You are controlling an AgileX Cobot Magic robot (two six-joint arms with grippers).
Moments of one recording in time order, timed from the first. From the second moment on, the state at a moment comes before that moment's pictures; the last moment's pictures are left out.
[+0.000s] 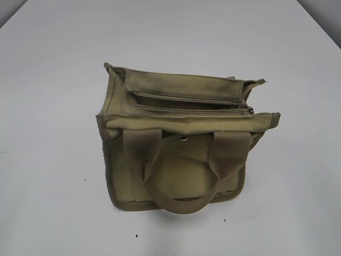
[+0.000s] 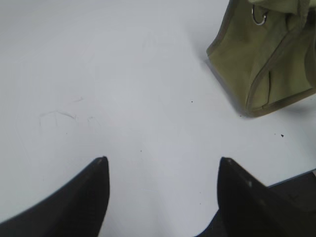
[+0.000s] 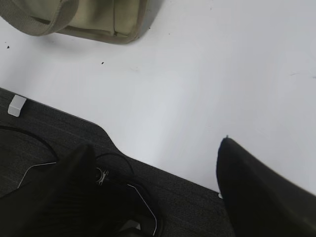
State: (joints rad) left arm -0.31 0.12 -0.52 0.02 1.07 0.03; right arm 0.29 0.32 -0.48 0.14 1.10 -0.21
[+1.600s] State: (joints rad) left arm -0.03 0.08 -0.52 0.03 1.06 0.03; right arm 0.01 0.06 -0.48 0.16 1.09 -0.20
